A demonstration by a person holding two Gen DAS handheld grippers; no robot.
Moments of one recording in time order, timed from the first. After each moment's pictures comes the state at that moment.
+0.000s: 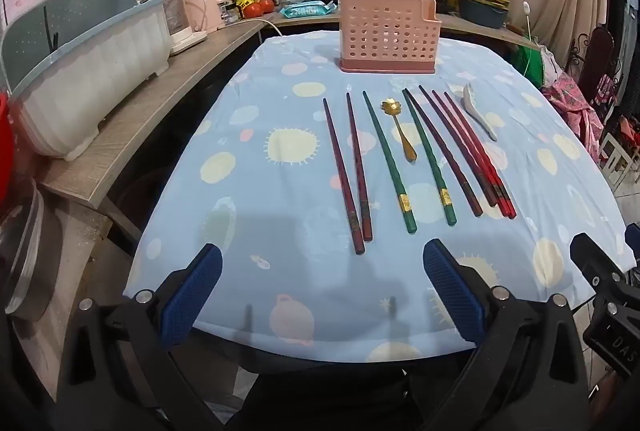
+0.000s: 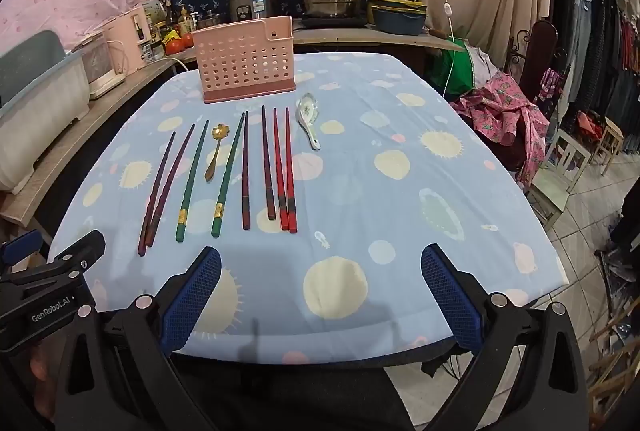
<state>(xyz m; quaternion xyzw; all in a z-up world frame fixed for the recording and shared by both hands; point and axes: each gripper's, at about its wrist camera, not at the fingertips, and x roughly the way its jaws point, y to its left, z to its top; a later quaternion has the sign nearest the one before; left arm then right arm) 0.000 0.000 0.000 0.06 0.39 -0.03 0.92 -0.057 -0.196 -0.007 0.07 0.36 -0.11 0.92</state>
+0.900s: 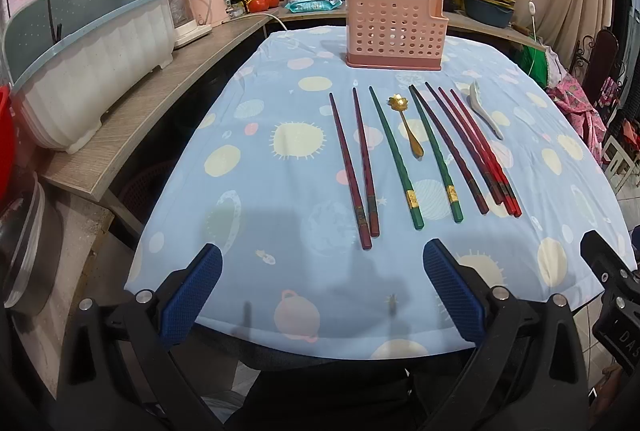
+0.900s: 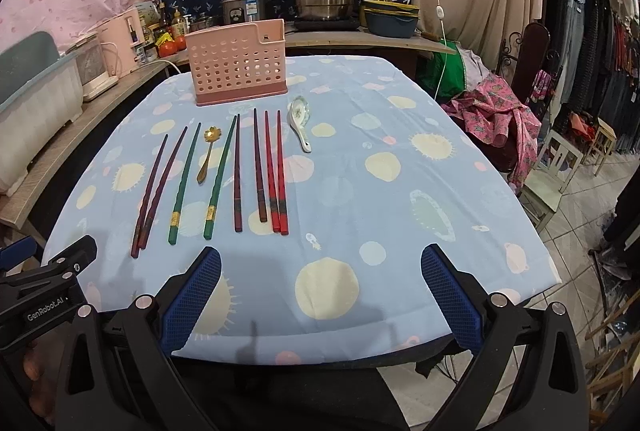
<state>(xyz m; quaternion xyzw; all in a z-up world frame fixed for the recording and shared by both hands) 0.001 0.006 -0.002 0.05 0.40 -0.02 0.92 -0.060 -0.197 -0.005 0.06 0.36 -0.13 0.92</state>
